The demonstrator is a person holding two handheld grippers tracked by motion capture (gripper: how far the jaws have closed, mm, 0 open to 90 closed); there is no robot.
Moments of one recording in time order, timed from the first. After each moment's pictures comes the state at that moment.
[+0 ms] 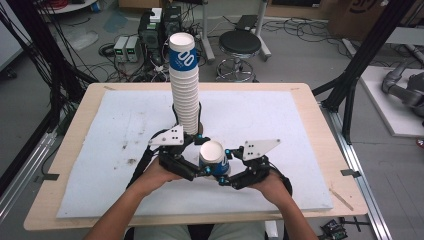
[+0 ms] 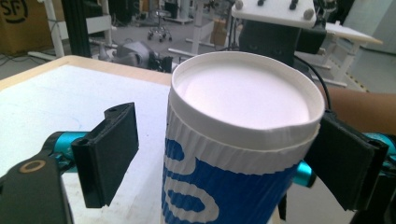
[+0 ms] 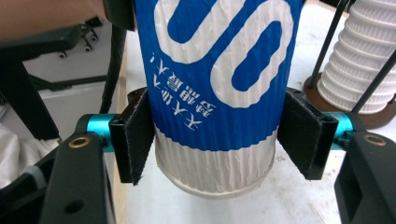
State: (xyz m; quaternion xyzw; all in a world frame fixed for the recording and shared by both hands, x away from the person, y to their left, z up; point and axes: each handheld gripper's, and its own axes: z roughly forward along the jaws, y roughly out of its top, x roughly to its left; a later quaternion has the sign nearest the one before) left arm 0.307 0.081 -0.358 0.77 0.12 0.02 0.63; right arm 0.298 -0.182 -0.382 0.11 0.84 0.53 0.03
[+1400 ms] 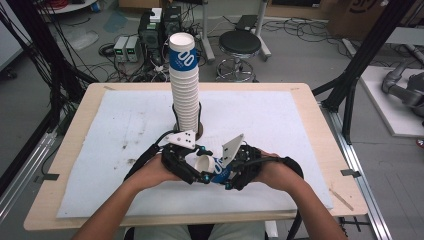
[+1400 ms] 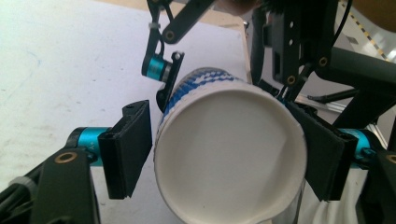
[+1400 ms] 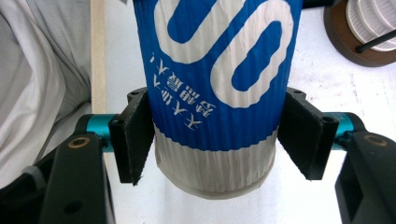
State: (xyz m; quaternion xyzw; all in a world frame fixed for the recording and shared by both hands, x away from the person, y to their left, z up) left arm 0.314 0.071 -0.358 0.86 0.09 -0.04 0.50; right arm 0.301 -0.148 -0.343 0.01 0.97 0.23 0.08
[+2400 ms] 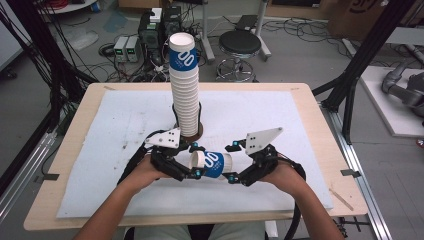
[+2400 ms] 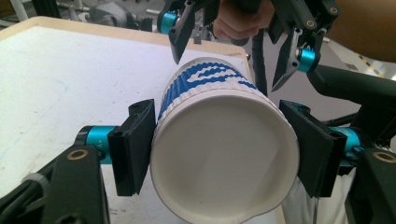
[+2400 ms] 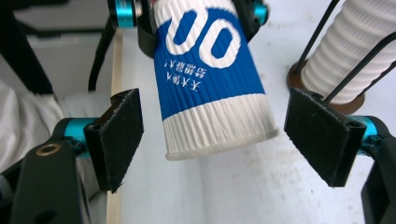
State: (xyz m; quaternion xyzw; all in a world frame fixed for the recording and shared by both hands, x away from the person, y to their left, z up) left arm 0.317 0.101 -0.368 0.81 0.08 -0.02 0.58; right arm 0.304 -0.192 -0.342 0.07 0.88 0.46 0.06
